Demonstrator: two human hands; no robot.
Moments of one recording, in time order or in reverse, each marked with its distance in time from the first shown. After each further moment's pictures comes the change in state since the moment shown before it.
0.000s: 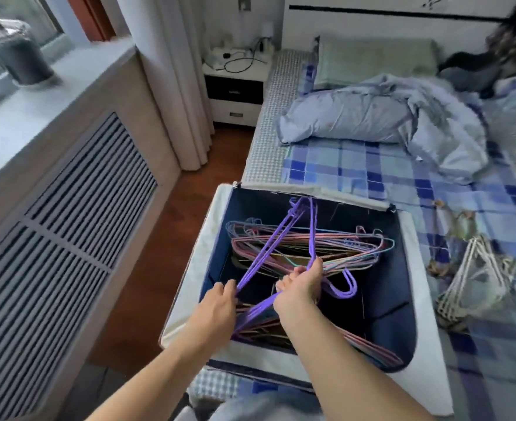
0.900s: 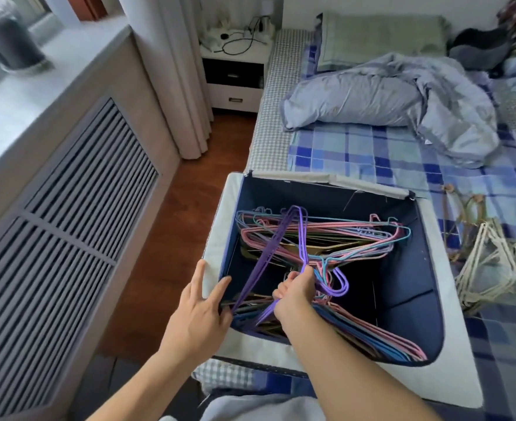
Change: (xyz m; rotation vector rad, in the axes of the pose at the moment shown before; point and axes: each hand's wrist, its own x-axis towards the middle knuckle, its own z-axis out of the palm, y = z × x) left_hand -0.042 -0.042 -0.019 -0.060 0.090 -0.082; right_hand 0.026 0.053 -0.010 -0.207 0.109 0.026
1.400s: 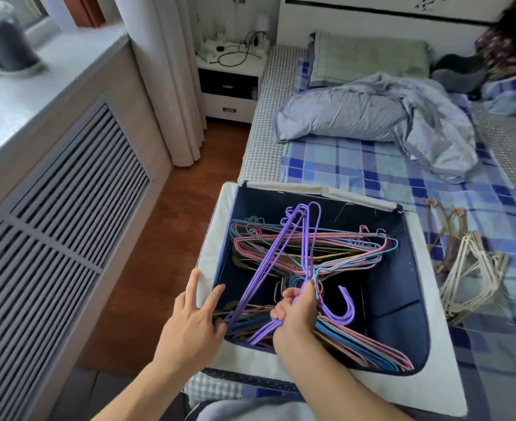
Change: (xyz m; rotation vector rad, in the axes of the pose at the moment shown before) left_hand 0.001 0.001 0.003 -0.013 0.041 0.006; right_hand -0.037 0.004 -0.026 -0.072 -0.040 -0.142
